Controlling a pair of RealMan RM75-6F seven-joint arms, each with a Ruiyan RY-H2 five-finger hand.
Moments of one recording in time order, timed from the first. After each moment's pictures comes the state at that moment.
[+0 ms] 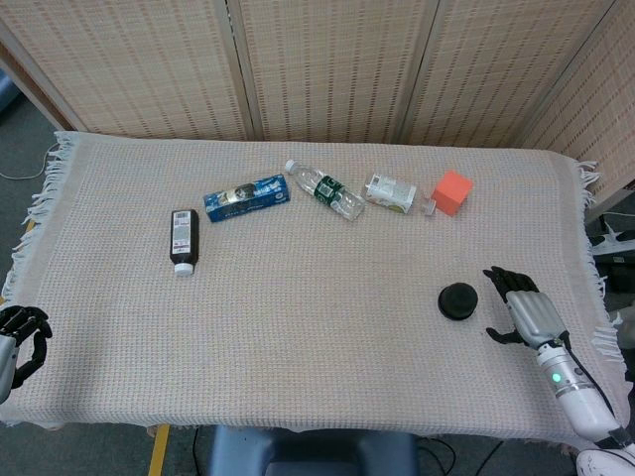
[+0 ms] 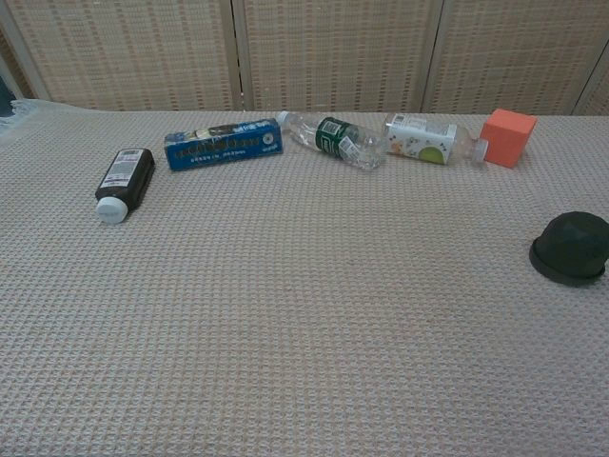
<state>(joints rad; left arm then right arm) -0.09 -1.16 -0.06 -1.37 1.63 1.67 -0.08 0.36 -1.12 0.11 -1.61 -1.21 0.93 -0.06</state>
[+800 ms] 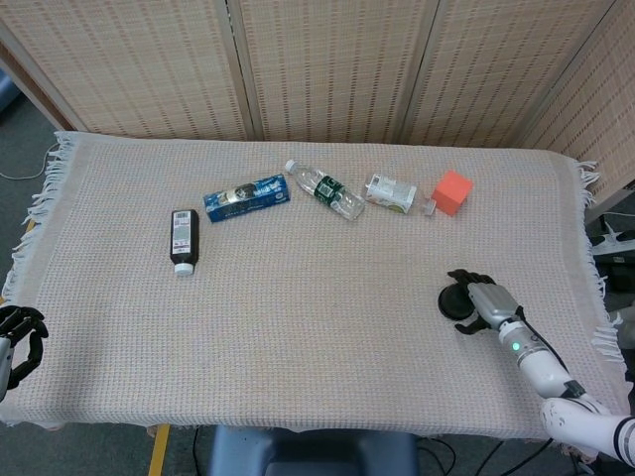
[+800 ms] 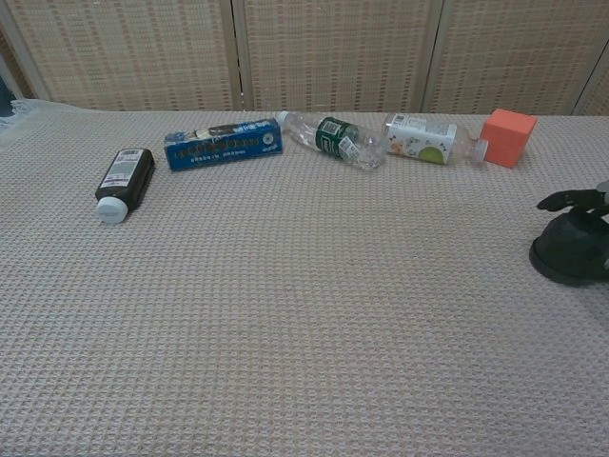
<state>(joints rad) -0.09 -1.16 -0.06 -1.36 1.63 1.69 -0.09 0.57 -1.22 0.11 -1.49 -0.99 0.66 -0.08</state>
